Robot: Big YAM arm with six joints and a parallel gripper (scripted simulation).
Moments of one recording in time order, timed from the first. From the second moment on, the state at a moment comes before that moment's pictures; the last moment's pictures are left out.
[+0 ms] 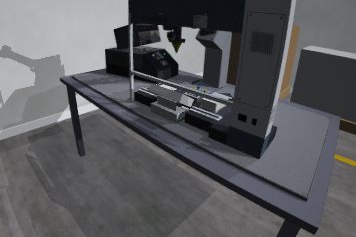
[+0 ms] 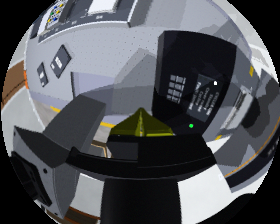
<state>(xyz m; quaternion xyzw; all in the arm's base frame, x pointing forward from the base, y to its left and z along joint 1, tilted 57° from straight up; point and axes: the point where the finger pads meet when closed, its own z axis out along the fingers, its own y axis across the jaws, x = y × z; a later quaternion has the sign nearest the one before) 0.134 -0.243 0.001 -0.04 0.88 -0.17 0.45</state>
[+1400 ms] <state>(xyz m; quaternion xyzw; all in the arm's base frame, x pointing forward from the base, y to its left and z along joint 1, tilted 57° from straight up) 0.136 -0.245 -0.001 -0.03 0.88 -0.17 0.45</state>
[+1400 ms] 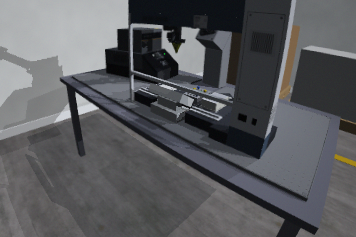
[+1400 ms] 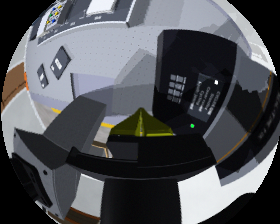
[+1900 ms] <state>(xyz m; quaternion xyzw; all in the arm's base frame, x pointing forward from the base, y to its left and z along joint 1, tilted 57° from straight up) 0.136 -0.245 -0.001 -0.03 0.88 -0.17 0.45</state>
